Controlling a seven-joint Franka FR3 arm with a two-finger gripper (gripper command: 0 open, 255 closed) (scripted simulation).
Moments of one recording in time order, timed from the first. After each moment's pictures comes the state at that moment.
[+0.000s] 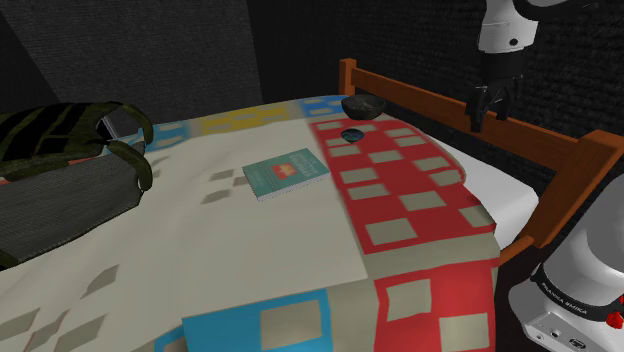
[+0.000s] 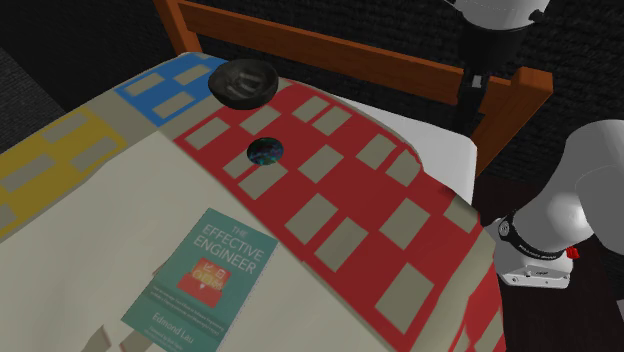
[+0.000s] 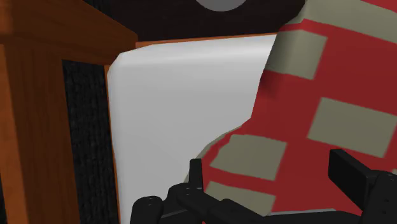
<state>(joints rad) -0.01 -0.76 -0.07 -2.43 -0.10 1.52 0.12</state>
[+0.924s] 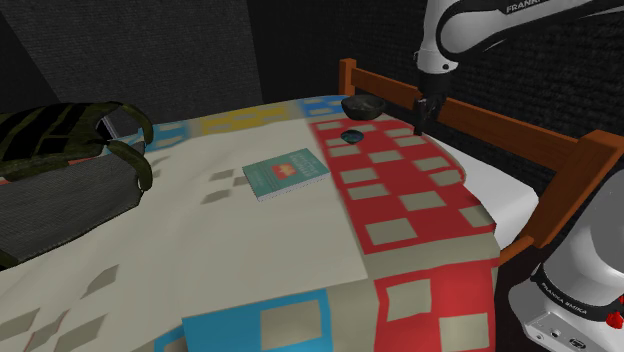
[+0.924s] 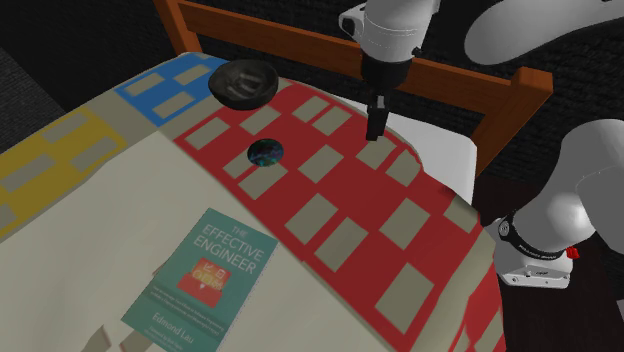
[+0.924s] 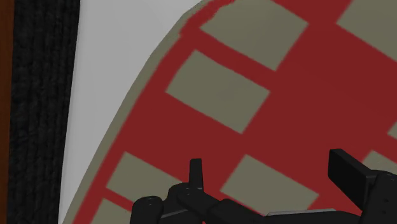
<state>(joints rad) 0.07 -0.40 -0.12 -2.33 -0.13 1.92 -0.09</state>
